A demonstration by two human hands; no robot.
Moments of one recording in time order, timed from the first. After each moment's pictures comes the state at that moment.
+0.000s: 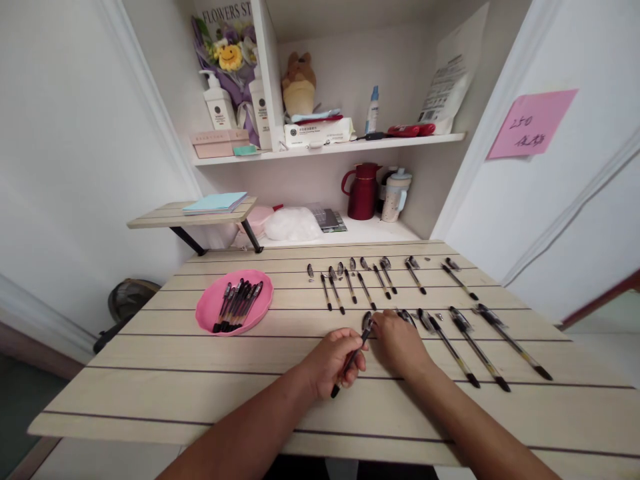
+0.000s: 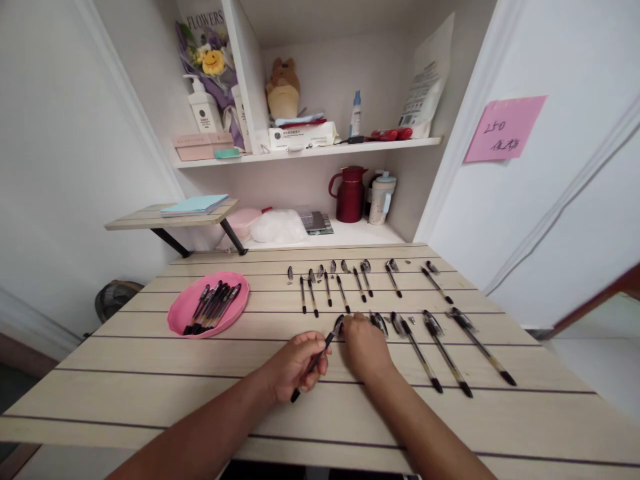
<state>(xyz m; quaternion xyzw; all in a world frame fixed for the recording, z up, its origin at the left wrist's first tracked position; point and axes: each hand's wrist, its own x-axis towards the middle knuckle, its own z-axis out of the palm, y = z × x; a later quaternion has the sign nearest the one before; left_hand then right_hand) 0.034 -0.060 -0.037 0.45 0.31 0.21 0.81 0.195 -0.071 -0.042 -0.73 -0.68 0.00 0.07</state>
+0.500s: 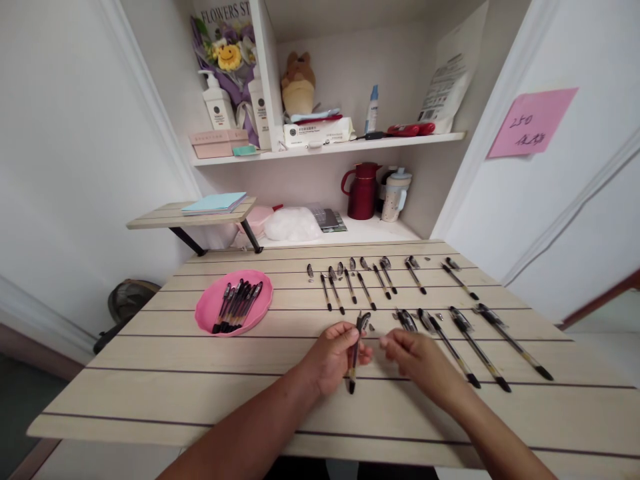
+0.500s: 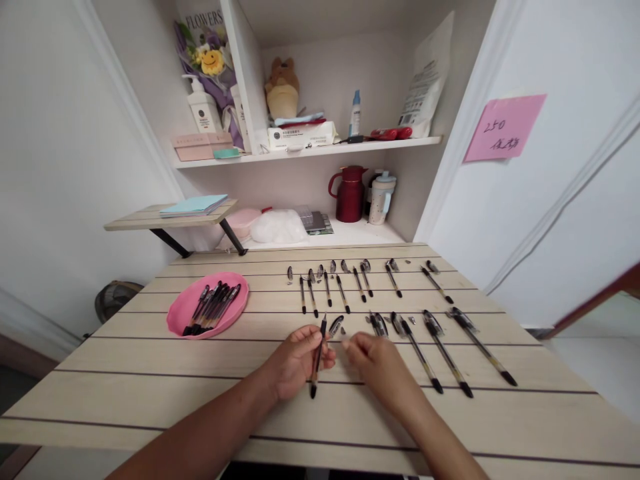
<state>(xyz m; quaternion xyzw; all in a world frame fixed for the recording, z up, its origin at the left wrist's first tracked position) 0.041 -0.064 -0.039 0.34 0.27 0.34 0.83 0.202 -0.112 -0.018 -0.66 -0.63 0.27 0.31</state>
